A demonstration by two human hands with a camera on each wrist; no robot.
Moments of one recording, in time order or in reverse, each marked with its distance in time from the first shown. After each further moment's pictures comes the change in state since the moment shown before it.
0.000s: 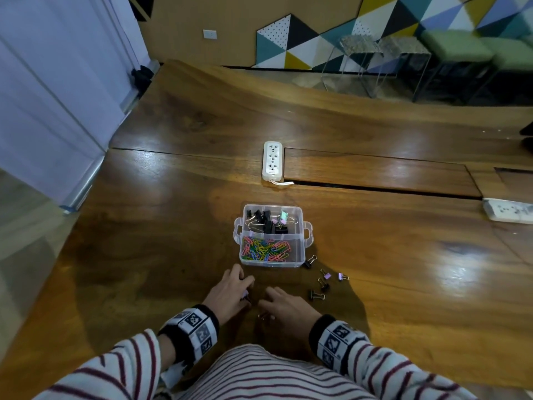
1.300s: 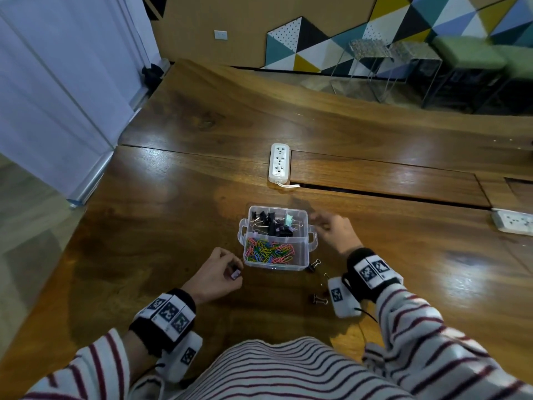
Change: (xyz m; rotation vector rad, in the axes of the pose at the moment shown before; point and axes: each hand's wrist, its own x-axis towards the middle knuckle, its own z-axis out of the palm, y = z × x) left_hand -0.008 -0.021 -0.053 -0.529 0.054 -0.127; right_hand 0.017 0.098 -0.113 0.494 0.493 0.467
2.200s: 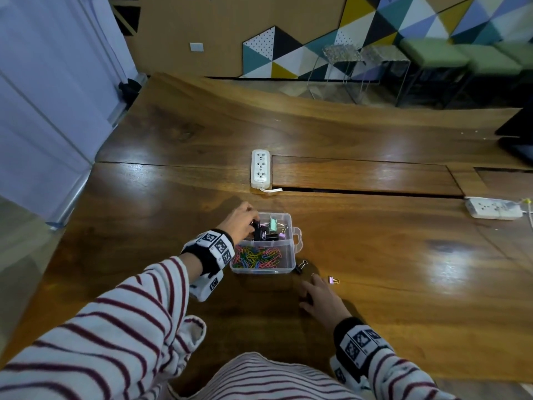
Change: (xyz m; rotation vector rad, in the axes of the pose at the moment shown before) left_hand 0.121 0.063 -0.016 0.383 0.053 0.183; right_hand -0.099 0.053 0.074 -0.318 -0.169 0.019
